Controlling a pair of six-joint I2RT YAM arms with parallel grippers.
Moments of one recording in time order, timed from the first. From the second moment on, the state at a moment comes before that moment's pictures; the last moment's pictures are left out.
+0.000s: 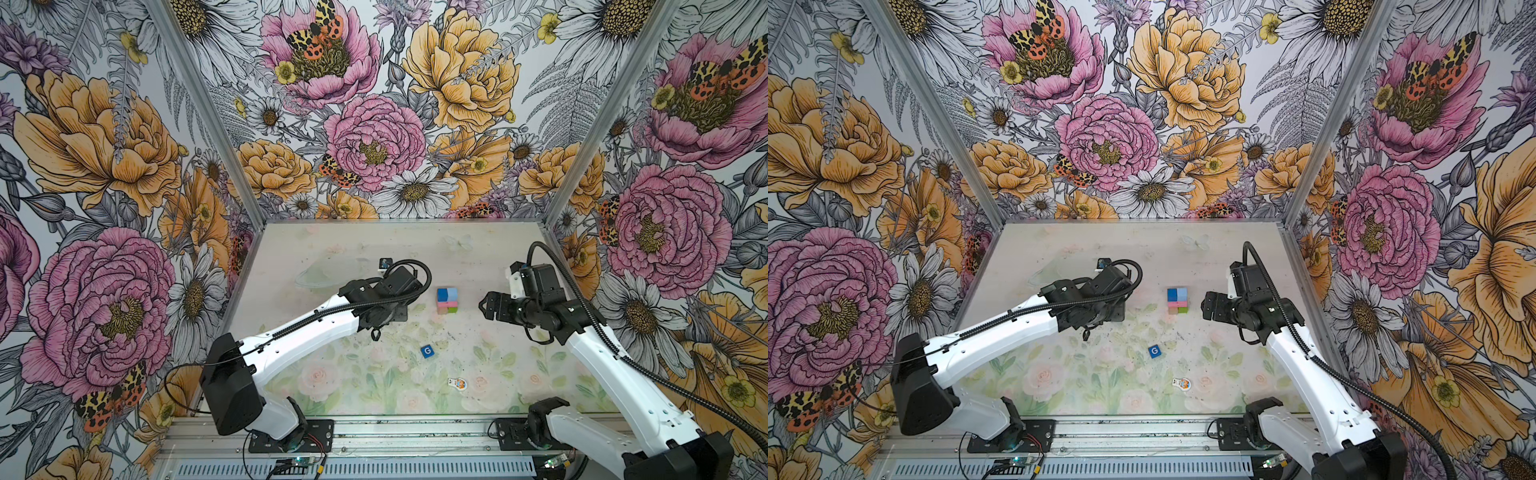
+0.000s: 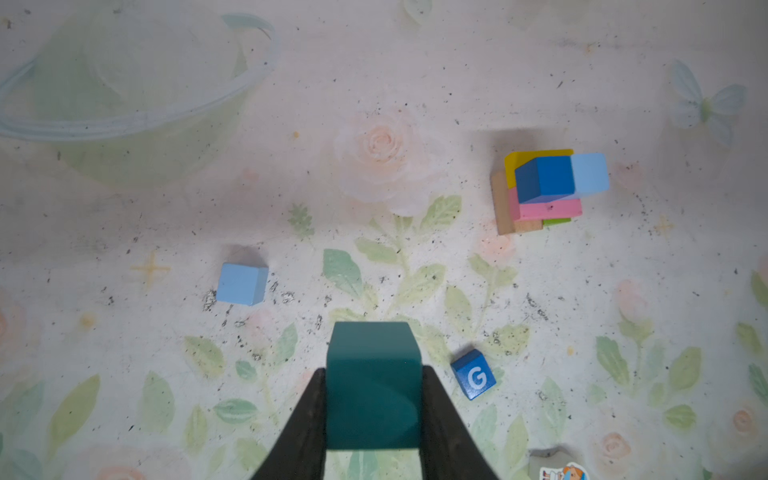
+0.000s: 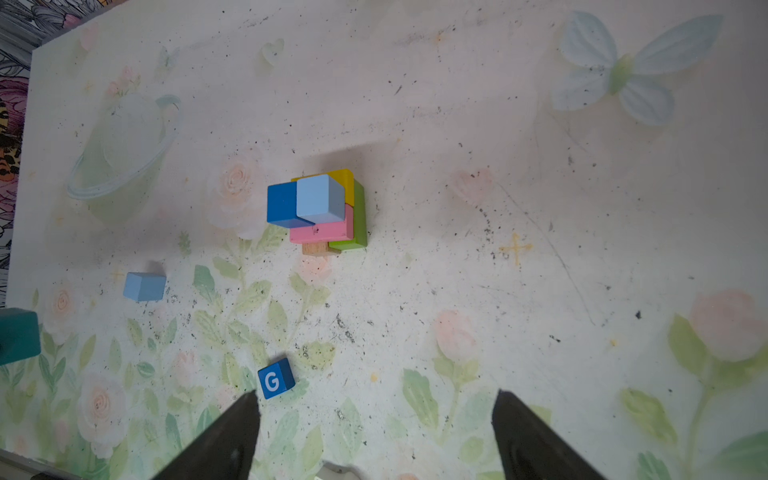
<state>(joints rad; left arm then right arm) -0.91 1.52 1.35 -0.89 -0.37 -0.76 0.23 1.02 0.94 -0.88 -0.15 0.39</state>
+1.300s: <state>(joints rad) -0.89 2.15 2.00 -0.89 -0.18 -0.63 0.07 0.96 0.92 -0.91 -0.21 0.39</state>
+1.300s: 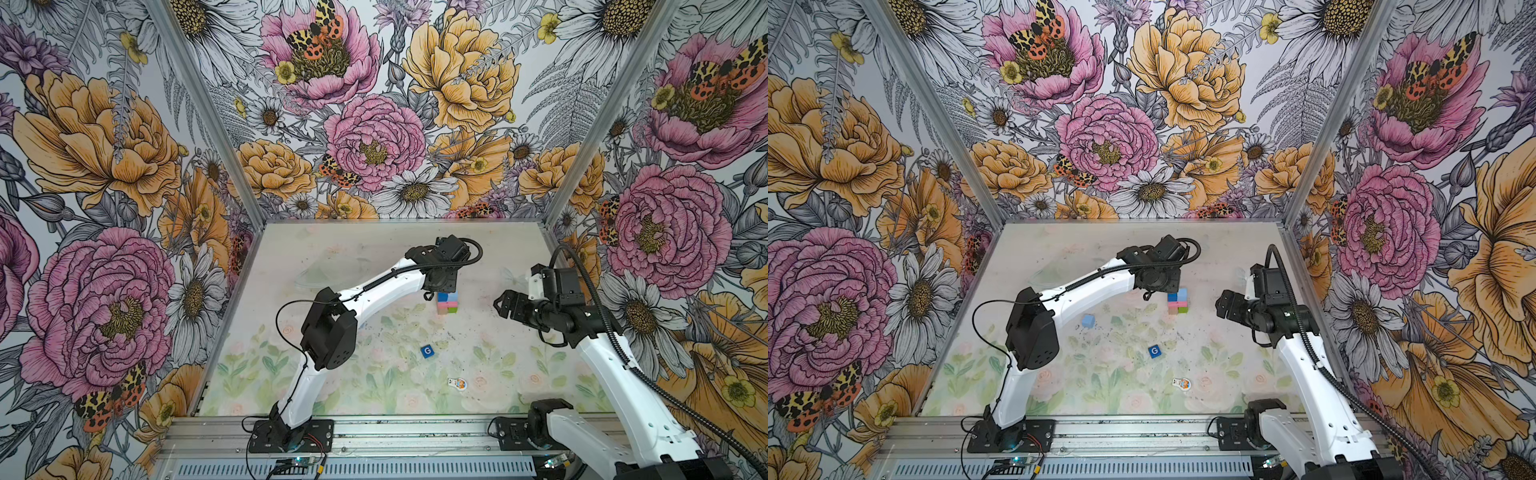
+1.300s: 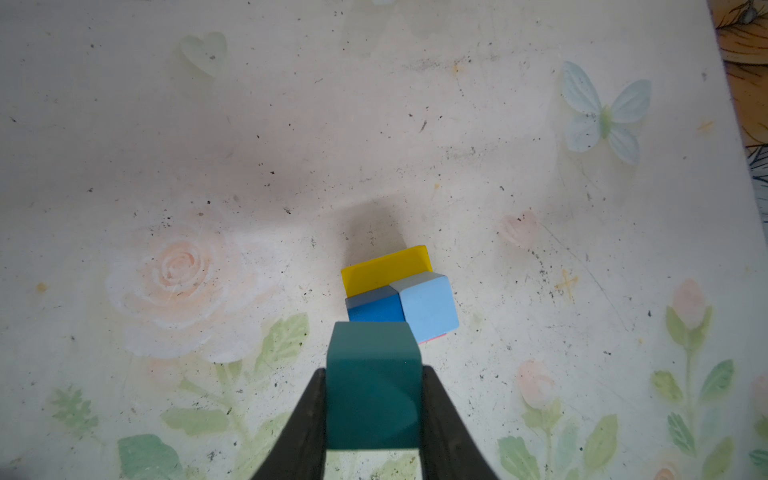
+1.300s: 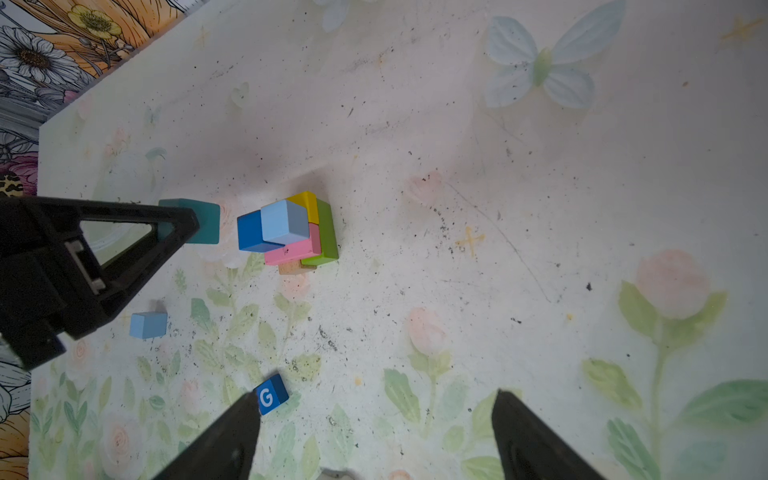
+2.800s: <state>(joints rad) -0.95 2.24 2.08 -0.89 -0.28 -0.80 0.04 0.93 0.91 -0.91 -0.21 0.39</state>
